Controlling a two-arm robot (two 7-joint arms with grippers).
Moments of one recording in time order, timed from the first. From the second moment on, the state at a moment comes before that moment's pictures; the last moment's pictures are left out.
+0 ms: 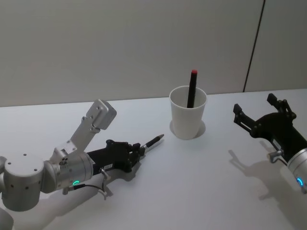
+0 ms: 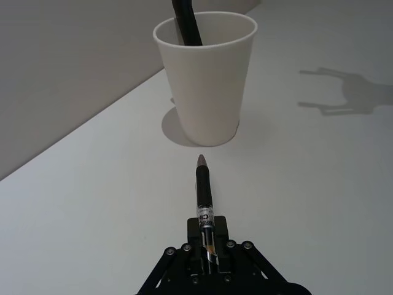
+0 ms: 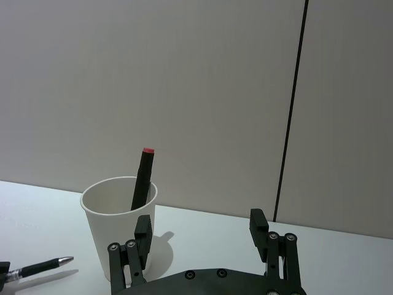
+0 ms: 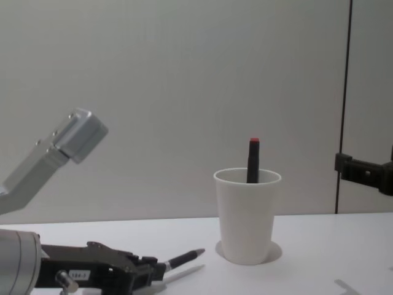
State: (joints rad) left arm -0.32 0.49 0.42 -1.42 -0.33 0.27 -0.58; right arm -0.01 0.34 -0.23 -1.77 0.29 0.03 0.07
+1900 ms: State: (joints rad) left arm -0.28 0.45 0.36 -1.58 -0.51 -0.11 -0.25; right arm -0.01 0.34 -0.23 -1.77 0.29 0.03 0.07
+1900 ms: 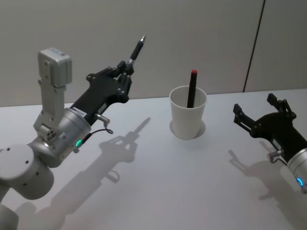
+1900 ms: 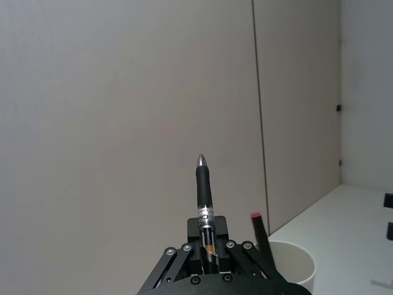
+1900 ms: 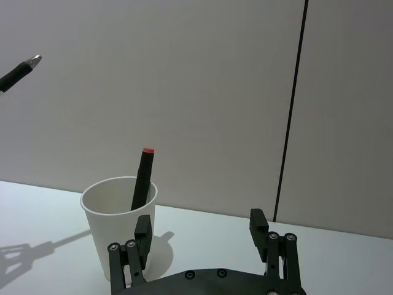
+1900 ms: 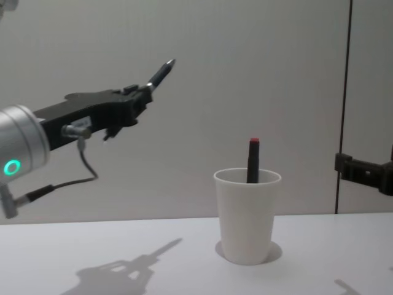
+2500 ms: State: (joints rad) left arm -0.32 0.39 0.40 -1.55 -0.49 -0.13 -0.39; right arm -0.01 0.34 -0.23 -1.77 0.29 0.03 0.07
